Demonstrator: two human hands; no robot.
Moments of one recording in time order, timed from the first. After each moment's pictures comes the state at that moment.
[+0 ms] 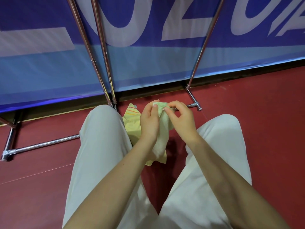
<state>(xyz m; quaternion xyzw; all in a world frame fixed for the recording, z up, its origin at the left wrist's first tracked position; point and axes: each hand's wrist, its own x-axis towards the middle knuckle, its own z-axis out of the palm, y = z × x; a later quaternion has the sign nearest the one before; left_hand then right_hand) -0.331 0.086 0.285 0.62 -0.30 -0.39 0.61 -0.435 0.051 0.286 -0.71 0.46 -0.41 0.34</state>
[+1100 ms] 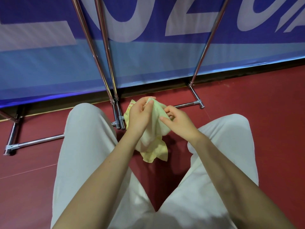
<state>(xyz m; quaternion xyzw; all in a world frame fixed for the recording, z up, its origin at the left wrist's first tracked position) -0.287 0.091 0.289 0.62 -0.40 -0.36 0.57 -0.437 0.048 0.273 -0.74 0.45 -0.23 0.44</state>
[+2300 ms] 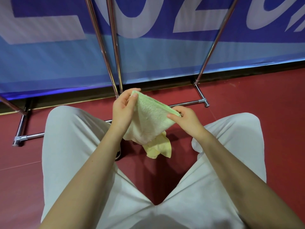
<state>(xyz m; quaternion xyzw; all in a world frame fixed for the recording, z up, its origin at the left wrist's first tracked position) -0.232 0.127 0.296 0.61 -0.41 -0.30 0.61 -0.435 0.052 0.271 -0.72 0.46 -0.24 0.46</state>
